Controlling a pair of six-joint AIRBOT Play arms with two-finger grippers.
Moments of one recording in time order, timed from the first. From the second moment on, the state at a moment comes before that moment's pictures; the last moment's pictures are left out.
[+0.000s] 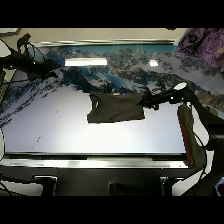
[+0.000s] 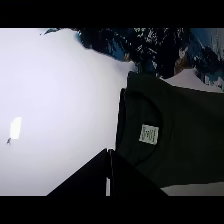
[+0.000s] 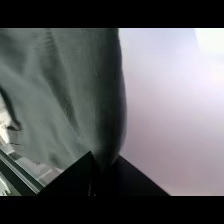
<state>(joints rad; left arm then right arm) -0.02 -1.64 1.97 1.25 -1.47 -1.80 -0.08 -1.85 1.46 -0.67 1.25 1.42</state>
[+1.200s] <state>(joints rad) -0.03 -1.64 1.97 1.24 -1.48 -1.80 -0.42 -1.59 1.99 -1.21 1.29 2.05</state>
